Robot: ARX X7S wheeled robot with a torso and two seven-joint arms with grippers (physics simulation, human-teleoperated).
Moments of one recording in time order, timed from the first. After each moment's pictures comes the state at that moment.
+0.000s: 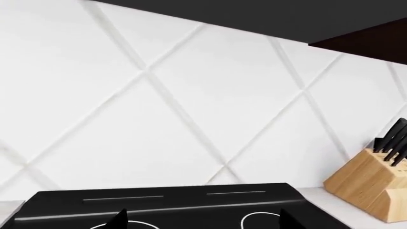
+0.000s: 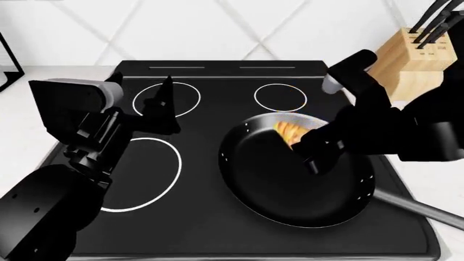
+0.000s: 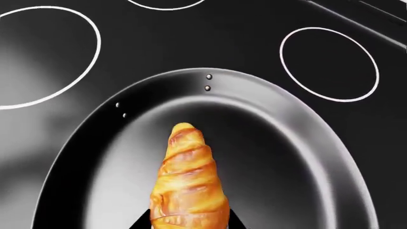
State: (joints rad) left arm -0.59 -0.41 0.07 0.47 -0.77 -0.67 -0.19; right arm 1.53 0.79 -0.94 0.02 1.51 1.32 0.08
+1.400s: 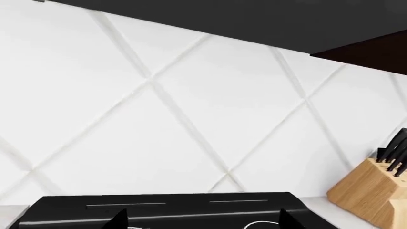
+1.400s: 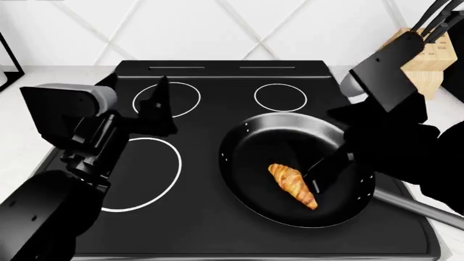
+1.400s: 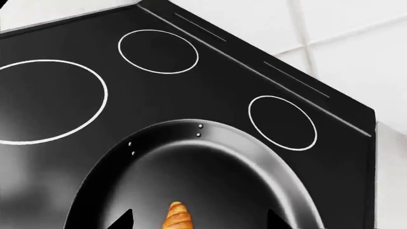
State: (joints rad) left arm -0.55 -0.42 0.07 0.48 -0.76 -0.61 -0.20; right arm 1.46 0.97 -0.81 -0.40 1.83 1.14 0.54
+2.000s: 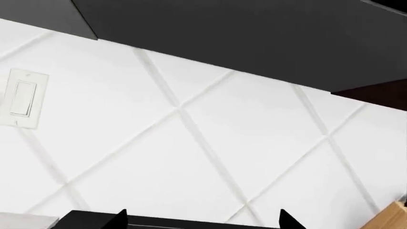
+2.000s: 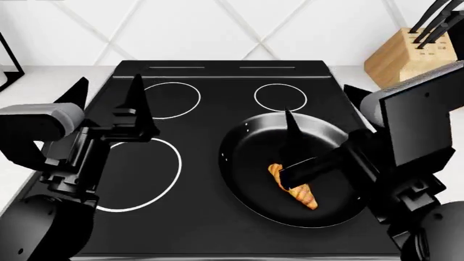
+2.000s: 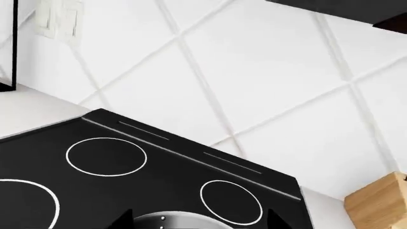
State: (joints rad) left arm -0.41 -0.39 0.00 0.55 -0.70 -0.44 -0.23; right arm 1.15 0.97 -0.70 -0.84 1.59 0.71 1.00
